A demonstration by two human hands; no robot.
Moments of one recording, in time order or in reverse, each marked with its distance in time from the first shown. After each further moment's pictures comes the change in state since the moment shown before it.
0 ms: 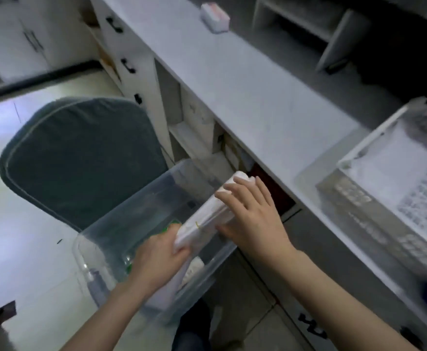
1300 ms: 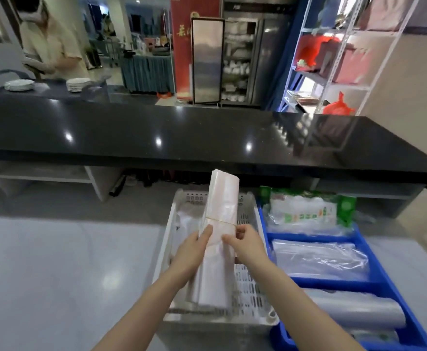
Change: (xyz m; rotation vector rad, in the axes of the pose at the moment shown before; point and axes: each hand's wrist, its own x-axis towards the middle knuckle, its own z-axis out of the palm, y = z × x) left_hand 0.206 0.440 0.068 -0.506 -0.737 0.366; right_hand -0.088 0.256 -0.192 0.802 0.706 1.515
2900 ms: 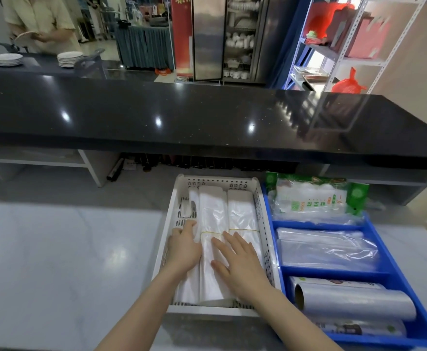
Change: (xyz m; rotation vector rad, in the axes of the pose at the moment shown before) left_hand 0.034 -0.049 -0.002 0.388 0.199 -0.040; right_hand -0.006 0.081 0.019 -0.906 -0.193 -0.452
